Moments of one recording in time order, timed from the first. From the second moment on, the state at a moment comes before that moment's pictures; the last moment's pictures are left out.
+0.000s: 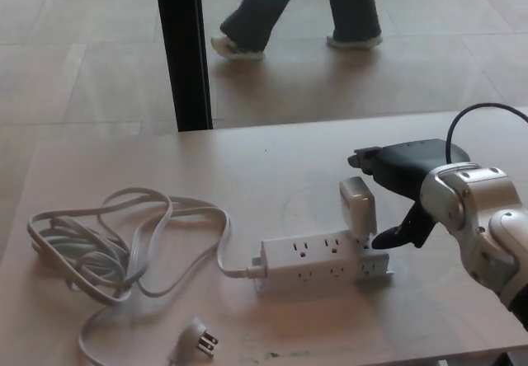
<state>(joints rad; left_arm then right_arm) 0.04 0.60 0.46 1.14 -0.15 -0.15 0.02 -0.85 -0.44 0.58 0.51 -0.82 0.20 0.41</state>
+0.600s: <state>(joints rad) 0.05 0.60 0.46 1.14 -0.17 -0.17 0.02 -0.88 -0.41 0.59 0.54 -0.82 0.19 0.42</state>
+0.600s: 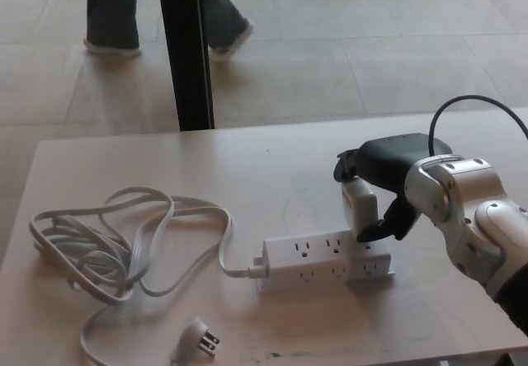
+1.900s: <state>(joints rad) 0.04 0.60 0.46 1.15 -0.18 -0.18 0.00 -0.86 -0.44 0.60 0.48 -0.84 0.18 0.40</state>
